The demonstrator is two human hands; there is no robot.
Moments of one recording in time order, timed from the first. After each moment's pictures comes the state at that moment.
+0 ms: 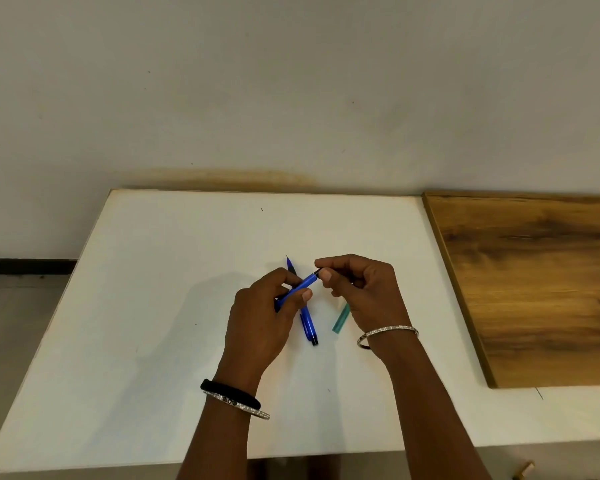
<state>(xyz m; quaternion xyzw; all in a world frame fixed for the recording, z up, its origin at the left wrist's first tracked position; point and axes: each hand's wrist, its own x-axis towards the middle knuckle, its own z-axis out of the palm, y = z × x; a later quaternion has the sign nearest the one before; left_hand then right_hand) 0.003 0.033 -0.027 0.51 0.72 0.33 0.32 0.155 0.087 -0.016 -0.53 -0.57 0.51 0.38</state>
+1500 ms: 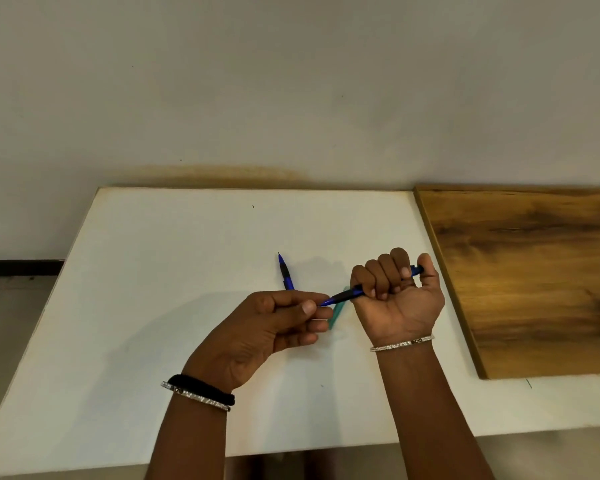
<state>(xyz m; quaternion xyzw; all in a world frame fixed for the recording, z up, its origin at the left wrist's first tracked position) -0.001 0.022 -0.002 0.27 0.46 0.39 0.76 0.177 0.086 -0.013 -0.17 0.00 0.77 0.62</state>
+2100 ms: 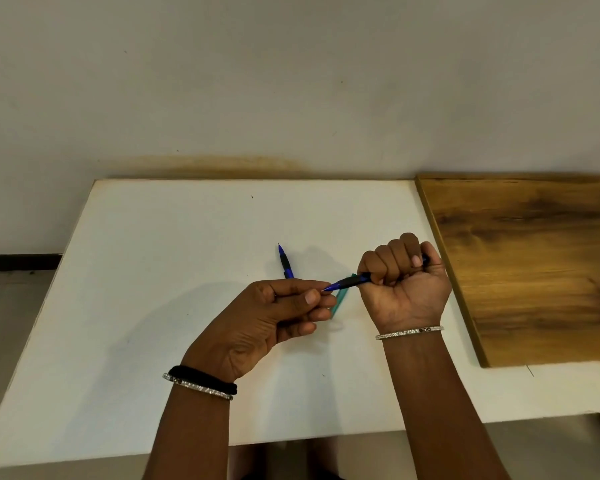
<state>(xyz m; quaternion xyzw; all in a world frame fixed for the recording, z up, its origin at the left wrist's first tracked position) 0.000 0.022 0.002 0.25 0.43 0.40 0.77 0.175 0.086 0.002 -0.14 0.01 0.76 0.64</state>
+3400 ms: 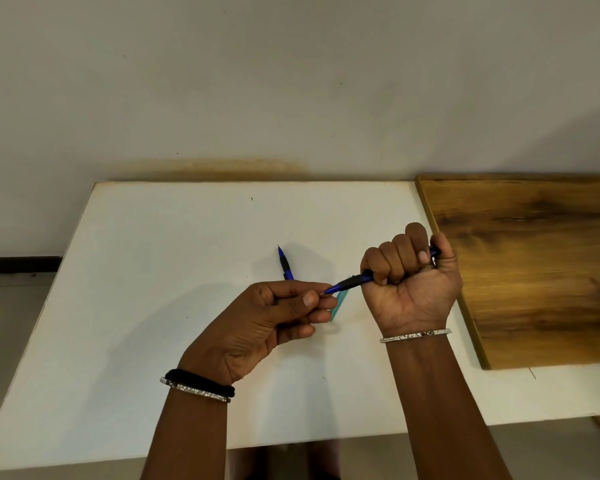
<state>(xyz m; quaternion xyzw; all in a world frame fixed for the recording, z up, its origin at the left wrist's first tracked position) -0.002 0.021 0.003 0.27 0.41 0.40 0.77 0.177 0.086 0.010 -0.11 -0.07 0.77 0.63</state>
